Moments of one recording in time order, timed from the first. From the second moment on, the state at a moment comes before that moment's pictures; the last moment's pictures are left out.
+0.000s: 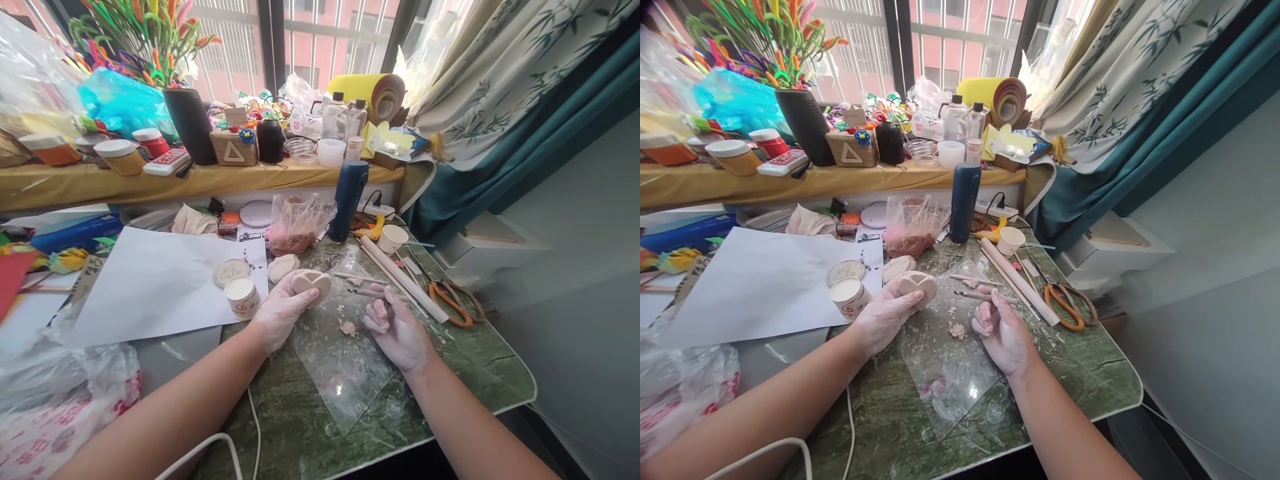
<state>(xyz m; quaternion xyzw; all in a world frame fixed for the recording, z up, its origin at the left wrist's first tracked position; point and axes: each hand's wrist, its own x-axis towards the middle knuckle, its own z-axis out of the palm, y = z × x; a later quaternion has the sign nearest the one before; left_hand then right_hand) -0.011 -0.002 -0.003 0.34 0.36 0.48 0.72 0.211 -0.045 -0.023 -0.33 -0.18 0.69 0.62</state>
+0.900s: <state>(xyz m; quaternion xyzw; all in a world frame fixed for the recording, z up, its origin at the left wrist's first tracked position) -0.008 -0.011 0.001 0.27 0.38 0.47 0.75 0.211 -0.044 -0.028 -0.31 -0.15 0.68 0.64</state>
